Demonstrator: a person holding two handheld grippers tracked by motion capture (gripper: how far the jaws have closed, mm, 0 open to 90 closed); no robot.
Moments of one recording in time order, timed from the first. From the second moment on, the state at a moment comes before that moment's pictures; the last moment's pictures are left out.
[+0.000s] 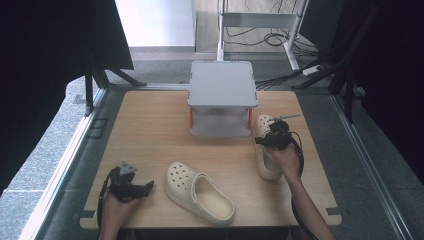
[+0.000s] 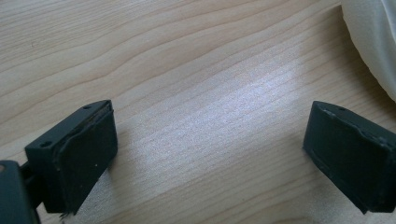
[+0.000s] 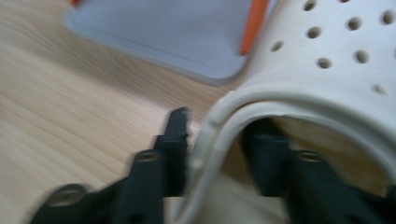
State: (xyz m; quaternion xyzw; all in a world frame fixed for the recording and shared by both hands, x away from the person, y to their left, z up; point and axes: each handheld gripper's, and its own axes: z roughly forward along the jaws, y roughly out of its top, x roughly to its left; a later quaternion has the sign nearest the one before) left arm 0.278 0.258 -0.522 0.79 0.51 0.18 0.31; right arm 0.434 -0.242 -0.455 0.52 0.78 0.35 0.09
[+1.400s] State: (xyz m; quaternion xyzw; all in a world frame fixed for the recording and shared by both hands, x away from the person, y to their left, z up) left arm 0.279 0.258 -0.522 0.79 0.51 0.18 0.31; right arm 0.328 -0.171 -0.392 0.34 0.87 0.35 0.10
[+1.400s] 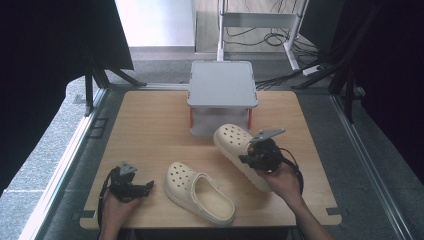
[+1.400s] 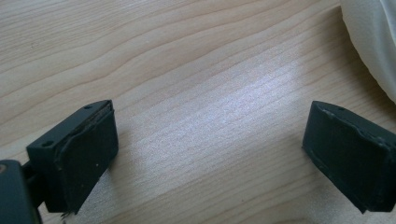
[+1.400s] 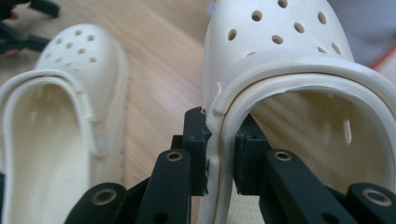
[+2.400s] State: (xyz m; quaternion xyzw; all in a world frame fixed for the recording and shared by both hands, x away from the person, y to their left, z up) left arm 0.279 0.257 -0.522 0.78 0.51 0.18 0.31; right arm 0.325 -0.099 -0.442 0.28 0.90 0.34 0.02
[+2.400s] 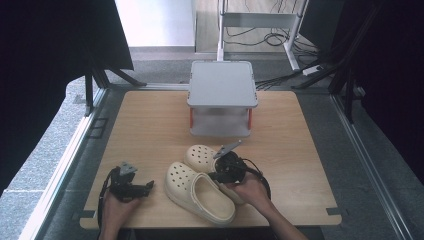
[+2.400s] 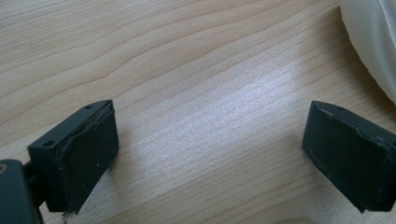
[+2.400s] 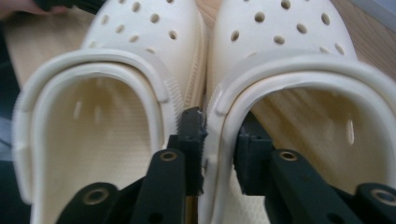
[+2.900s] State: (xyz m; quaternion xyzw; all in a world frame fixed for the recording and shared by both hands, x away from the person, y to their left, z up) left arm 0.279 0.257 -0.522 0.78 0.51 0.18 0.31; right arm 0.317 -0.102 -0.435 0.24 0.91 0.35 0.00
